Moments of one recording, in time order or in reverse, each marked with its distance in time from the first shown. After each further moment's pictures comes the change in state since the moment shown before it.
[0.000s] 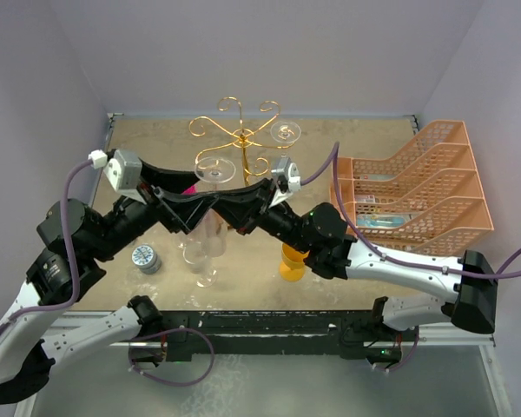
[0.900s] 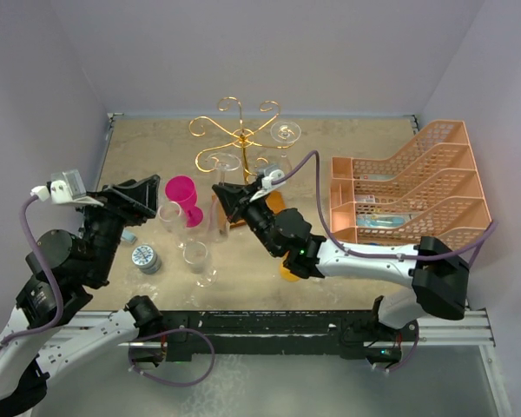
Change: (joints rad) left arm 0.000 -0.236 -0.183 -0.076 -0.751 -0.148; right arm -0.001 0.179 -0.072 0.074 0.478 -0.039
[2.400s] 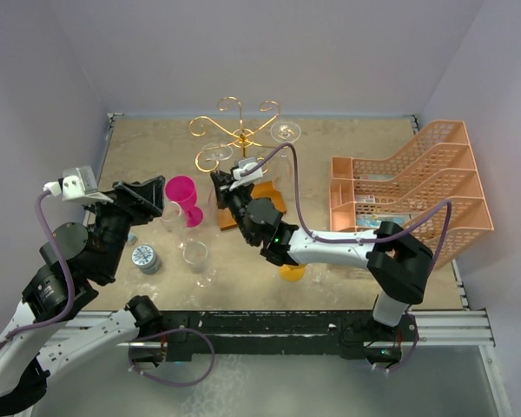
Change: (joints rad) left arm 0.000 0.039 0.000 -0.053 -0.040 -0.035; right arm -0.052 0.255 0.172 0.027 0.168 -0.167
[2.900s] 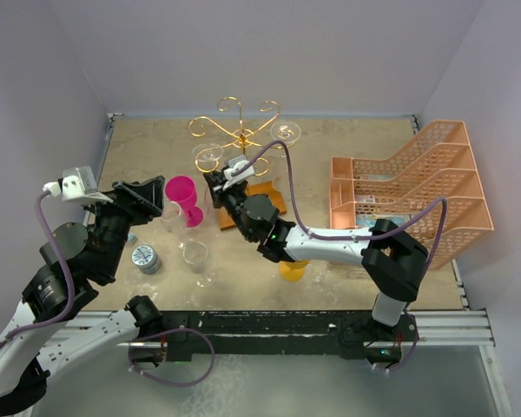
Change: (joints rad) left arm 0.000 0.000 0.000 0.000 -0.008 0.000; right arm -0.009 0.029 0.030 -0.009 -0.109 -0.055
